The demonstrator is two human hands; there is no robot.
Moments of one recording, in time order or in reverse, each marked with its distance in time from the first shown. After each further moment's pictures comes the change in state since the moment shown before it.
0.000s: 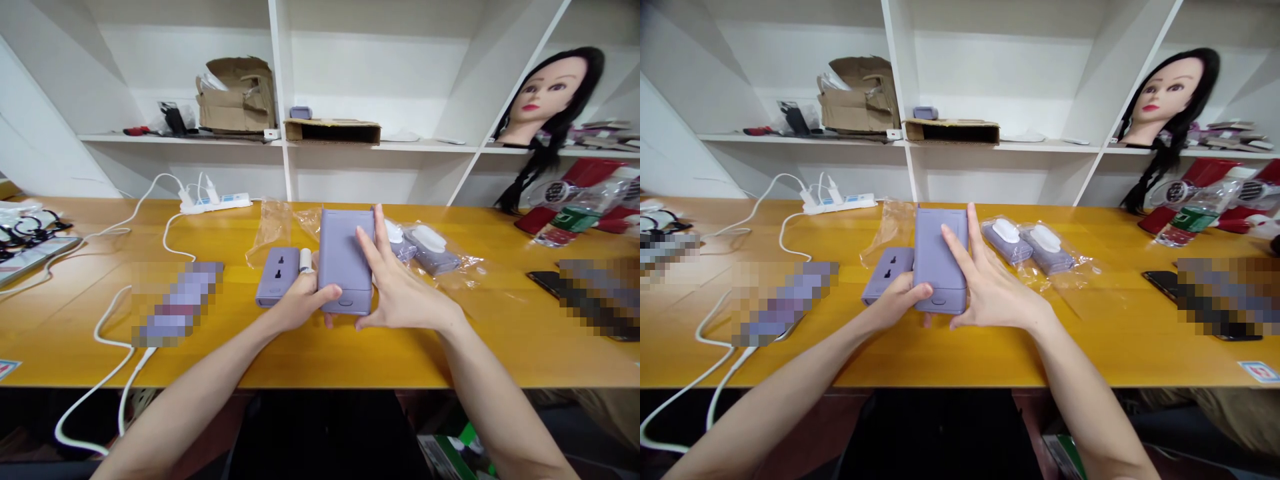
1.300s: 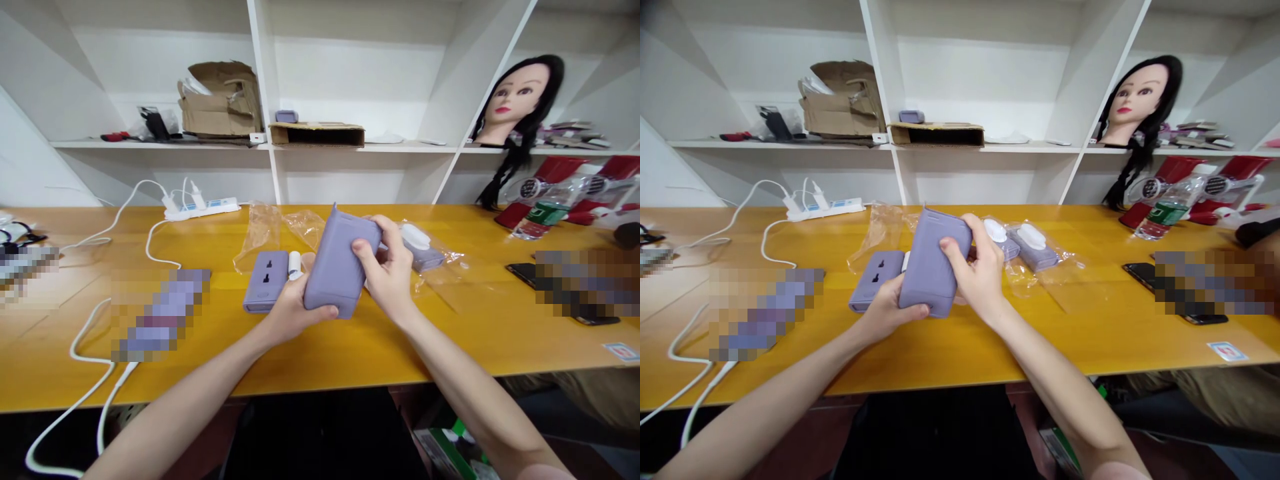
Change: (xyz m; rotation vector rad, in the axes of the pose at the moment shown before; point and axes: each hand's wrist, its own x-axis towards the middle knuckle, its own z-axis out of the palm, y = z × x) left_hand -0.004 -0.015 0.005 0.265 0.200 0.124; right_hand 0.020 -0.004 0.024 0.298 0.804 0.329
